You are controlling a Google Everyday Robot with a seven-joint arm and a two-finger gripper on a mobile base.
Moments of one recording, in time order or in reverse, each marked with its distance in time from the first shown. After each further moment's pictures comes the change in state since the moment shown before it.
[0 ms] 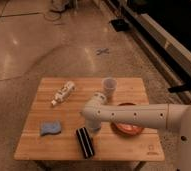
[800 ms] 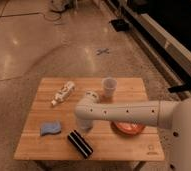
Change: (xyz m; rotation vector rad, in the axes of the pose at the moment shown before) arm -0.040 -0.018 -0.006 0.009 -0.042 -0.101
